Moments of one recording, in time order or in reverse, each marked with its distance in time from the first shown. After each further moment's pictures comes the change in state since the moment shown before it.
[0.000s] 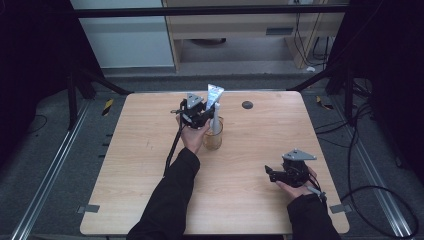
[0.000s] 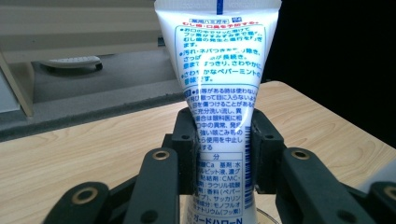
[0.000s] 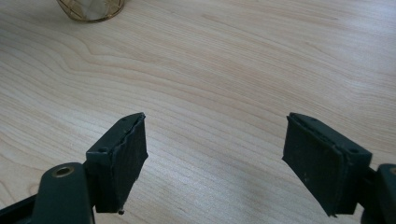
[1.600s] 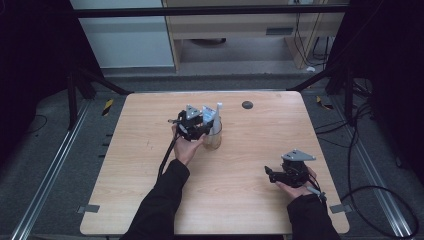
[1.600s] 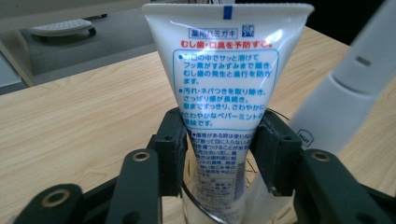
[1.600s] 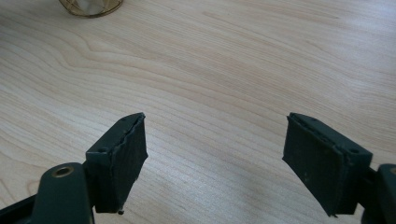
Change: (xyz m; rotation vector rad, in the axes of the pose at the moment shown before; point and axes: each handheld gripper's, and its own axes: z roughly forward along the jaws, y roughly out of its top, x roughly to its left) left arm 0.006 -0.032 -0.018 0.177 -0.018 0.089; right arm 0.001 -0.001 0.000 0.008 -0.005 -0.010
